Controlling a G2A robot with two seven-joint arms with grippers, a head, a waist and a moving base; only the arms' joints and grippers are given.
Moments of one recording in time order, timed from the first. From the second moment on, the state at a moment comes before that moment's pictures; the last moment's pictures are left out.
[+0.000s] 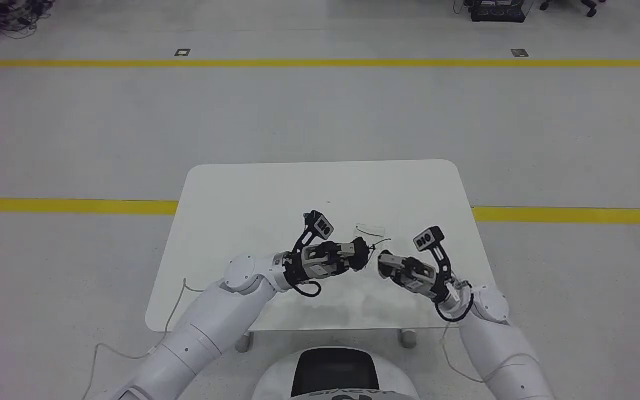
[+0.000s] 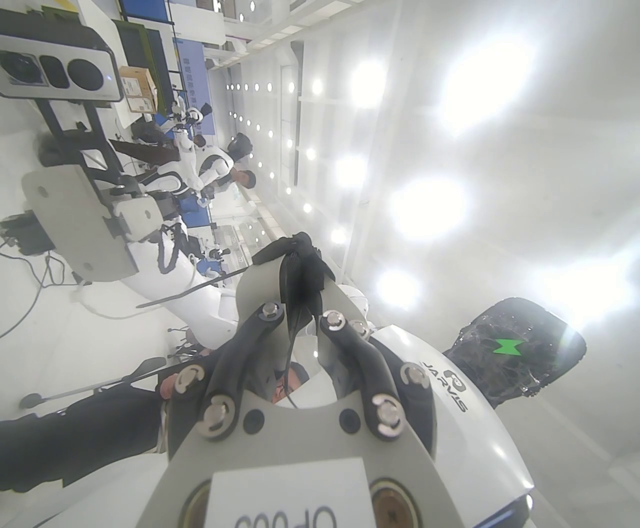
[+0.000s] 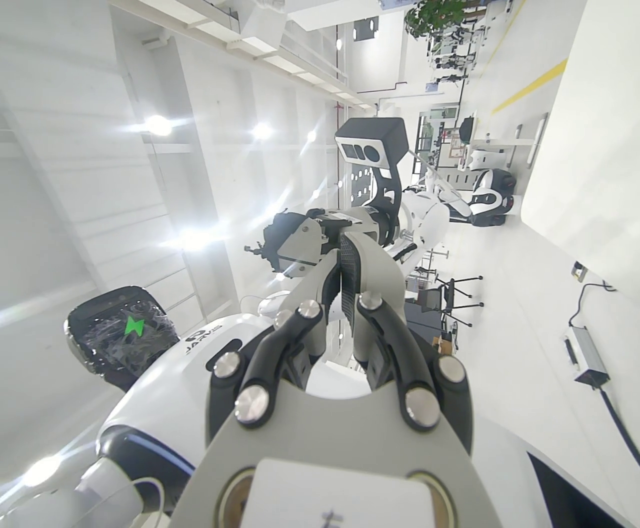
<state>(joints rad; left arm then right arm) 1.25 -1.22 -0.84 -1.35 -0.93 -0.34 -1.07 -1.56 -1.28 1.41 -1.24 0.71 -0.34 1.34</state>
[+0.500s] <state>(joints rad) 1.25 -1.22 -0.84 -1.35 -0.93 -0.34 -1.07 -1.55 -1.26 1.33 -1.29 0.87 -0.21 1.39</state>
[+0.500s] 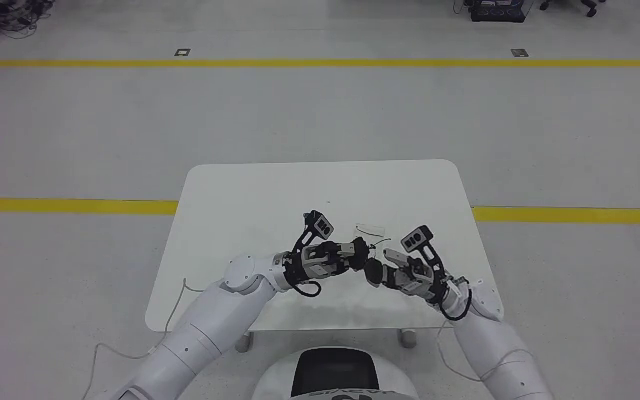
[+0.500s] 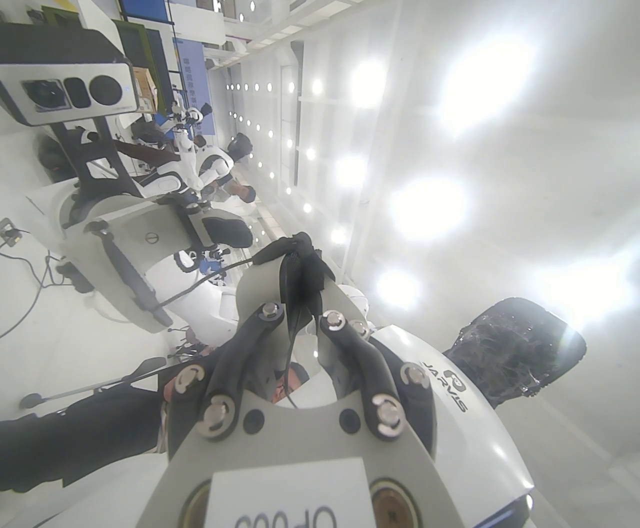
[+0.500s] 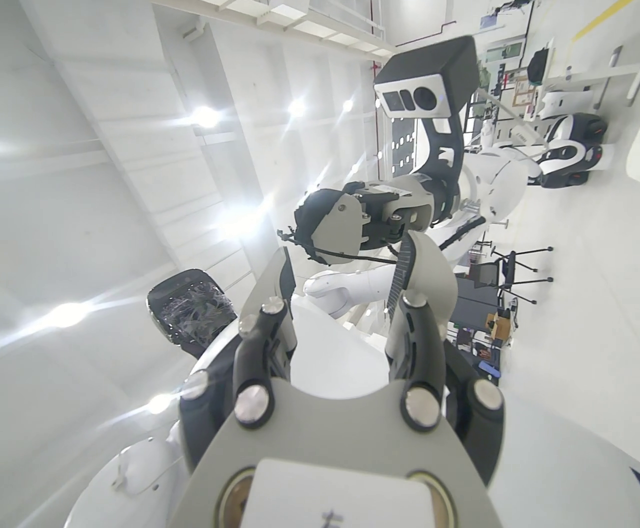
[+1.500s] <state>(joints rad) 1.25 -1.22 -0.84 -1.35 -0.93 -0.34 -1.07 -1.57 -1.23 1.42 -1.41 0.75 -0.36 1.36</state>
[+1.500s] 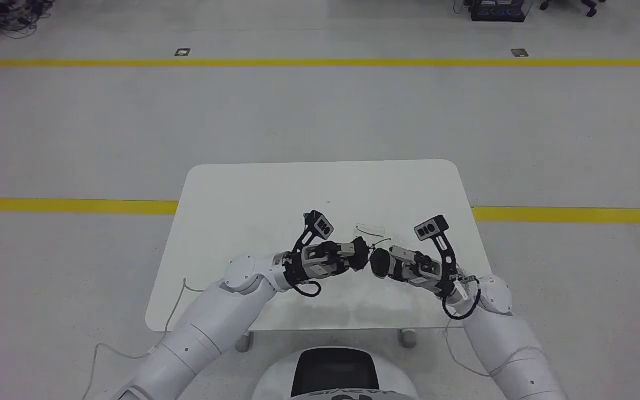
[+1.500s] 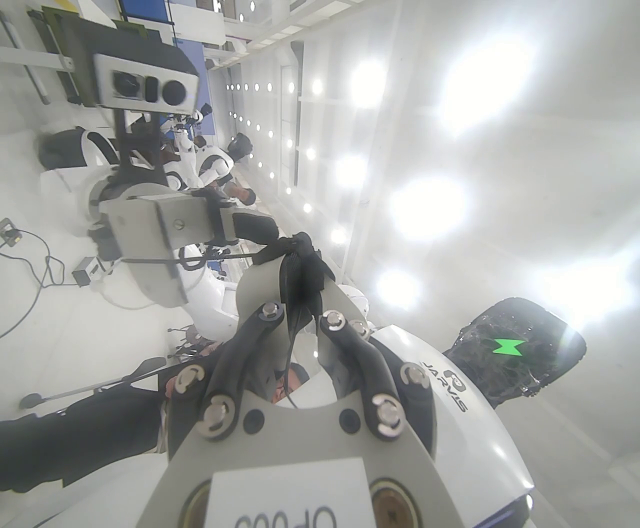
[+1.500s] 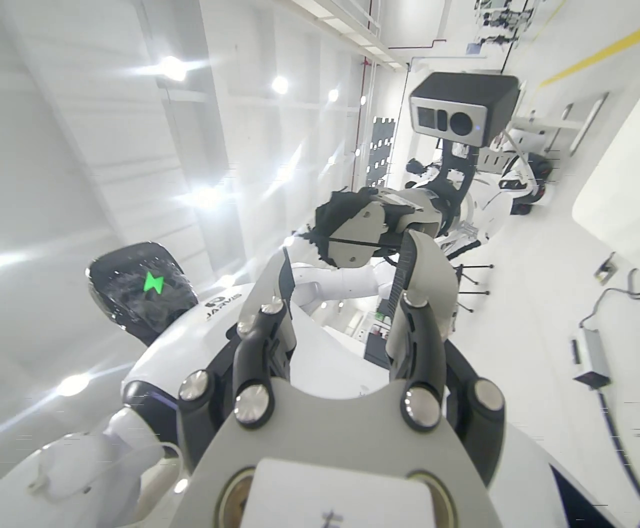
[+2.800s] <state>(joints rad) 1.25 -1.22 -0.84 -1.35 -0.93 -0.34 -1.07 -1.69 -1.23 1.56 -1.94 -0.12 -0.34 0.94</state>
